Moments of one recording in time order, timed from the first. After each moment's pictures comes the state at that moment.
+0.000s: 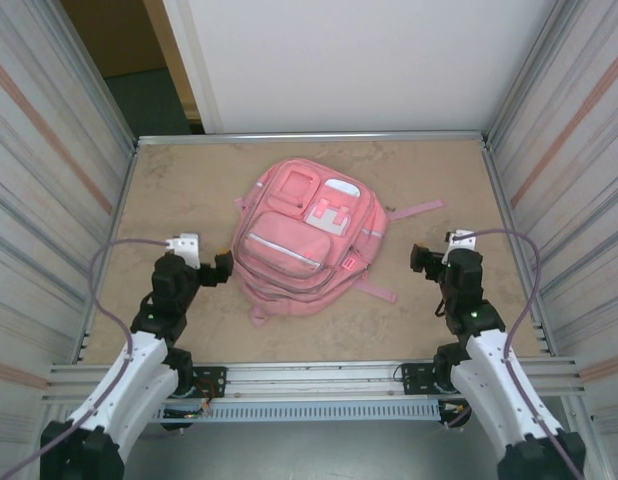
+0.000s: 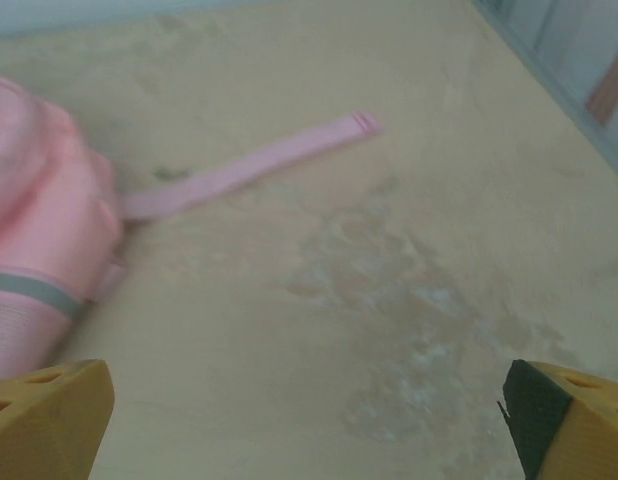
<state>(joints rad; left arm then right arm) -0.22 0.67 0.21 0.04 -0.09 -0.06 0.07 0.63 0.27 -0.14 0.18 0.18</state>
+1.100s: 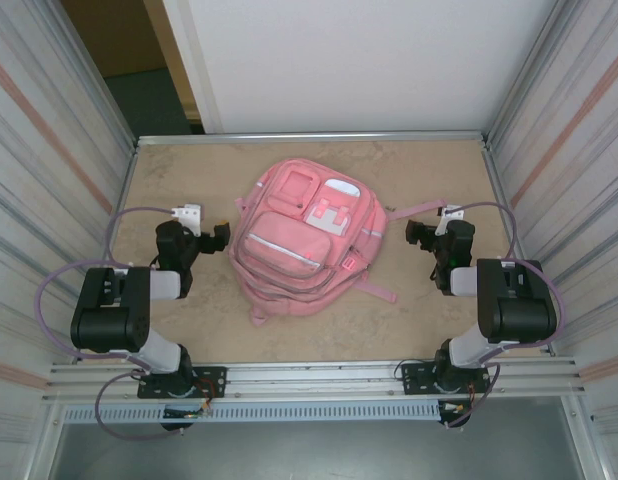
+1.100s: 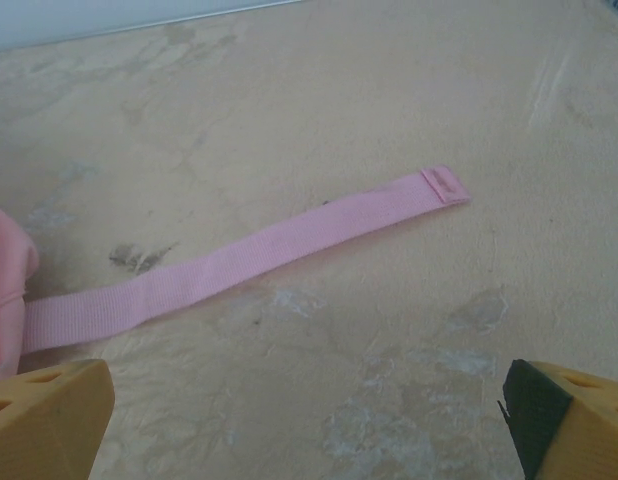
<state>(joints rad) 0.01 1.53 0.41 0.73 0.13 0.04 -0.05 1.55 0.39 0.73 -0.02 0.12</state>
